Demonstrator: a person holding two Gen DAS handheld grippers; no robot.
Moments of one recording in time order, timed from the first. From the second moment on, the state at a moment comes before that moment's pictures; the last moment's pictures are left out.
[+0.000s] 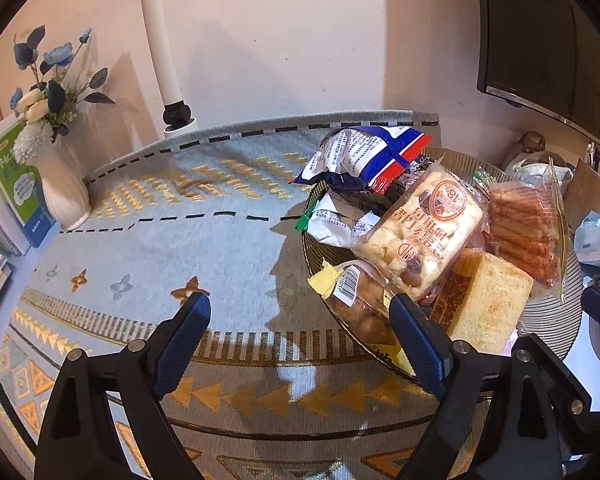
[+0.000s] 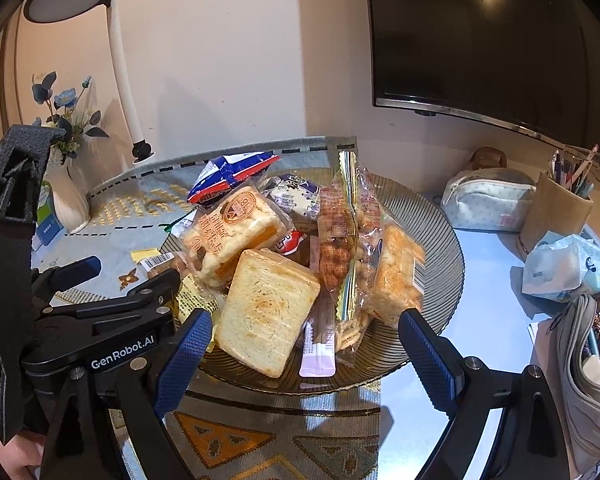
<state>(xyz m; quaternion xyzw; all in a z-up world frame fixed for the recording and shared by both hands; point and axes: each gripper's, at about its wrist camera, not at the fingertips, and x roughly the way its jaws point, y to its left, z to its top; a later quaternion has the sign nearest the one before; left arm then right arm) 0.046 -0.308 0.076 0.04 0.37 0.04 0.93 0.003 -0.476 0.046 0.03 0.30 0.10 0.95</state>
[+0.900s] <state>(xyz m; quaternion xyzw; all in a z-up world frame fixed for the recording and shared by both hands) 0.048 -0.309 0.073 0.04 0.37 0.04 0.93 0.006 -0.477 0.040 0.03 0.31 0.09 0.95</state>
